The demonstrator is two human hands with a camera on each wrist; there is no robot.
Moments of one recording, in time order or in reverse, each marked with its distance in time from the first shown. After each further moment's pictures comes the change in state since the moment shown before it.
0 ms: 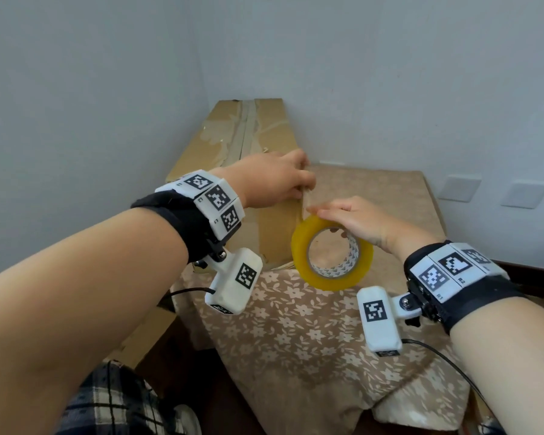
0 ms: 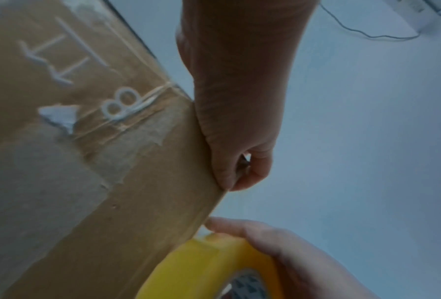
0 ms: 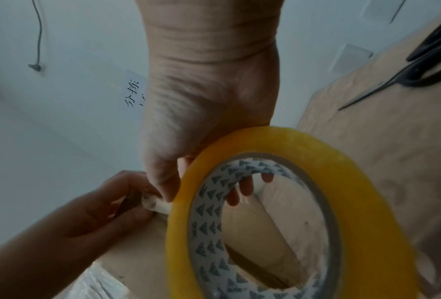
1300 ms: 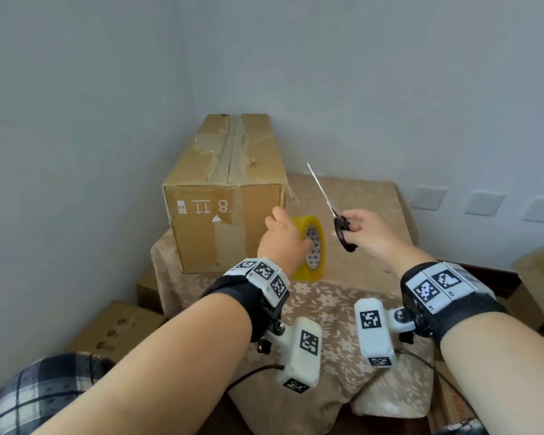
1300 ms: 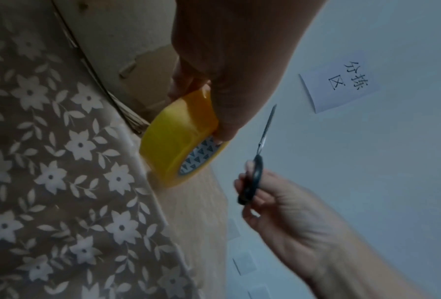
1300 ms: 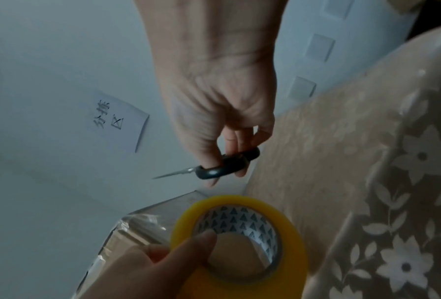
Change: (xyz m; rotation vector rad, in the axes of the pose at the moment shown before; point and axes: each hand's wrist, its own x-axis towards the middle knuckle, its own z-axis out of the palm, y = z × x) left_hand -0.001 0.116 0.048 -0.845 0.179 -0.780; right_hand -0.044 0.030 -0.018 0.185 0.304 0.199
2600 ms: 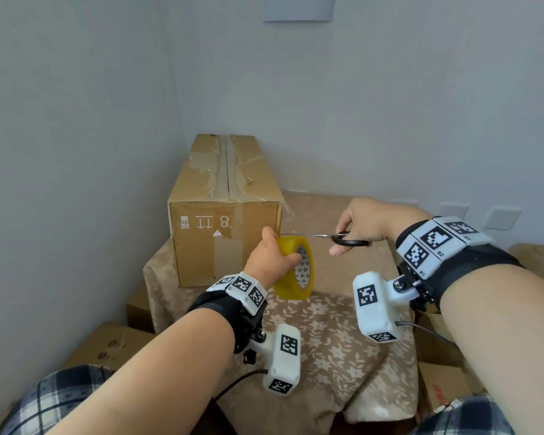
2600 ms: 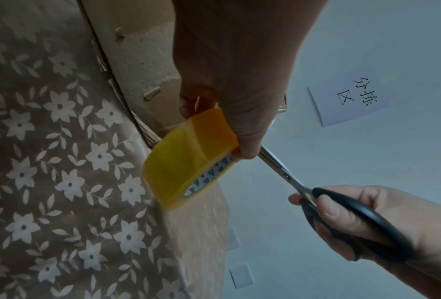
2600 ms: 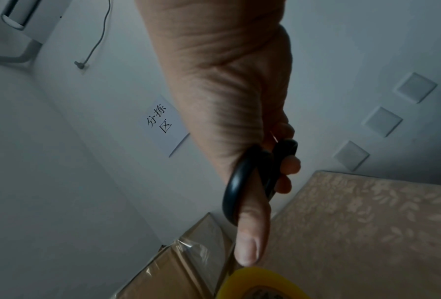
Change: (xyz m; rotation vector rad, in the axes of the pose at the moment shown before) left_hand -0.007 -0.013 -0.016 -0.231 -0.156 0.006; right_hand -0.032 -0.089 -0.045 -0.780 -0.238 0.024
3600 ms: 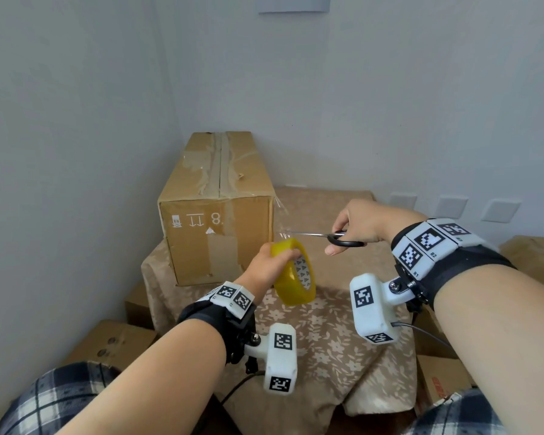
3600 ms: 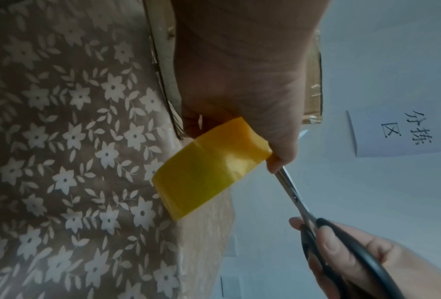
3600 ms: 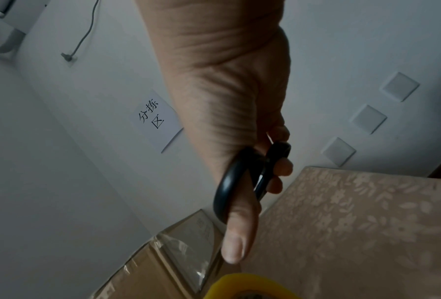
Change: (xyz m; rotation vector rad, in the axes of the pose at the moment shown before) left_hand -0.013 -0.011 0.010 -0.487 -0.114 -0.192; right_hand 0.004 0.010 0.013 0.037 -0.005 -0.031
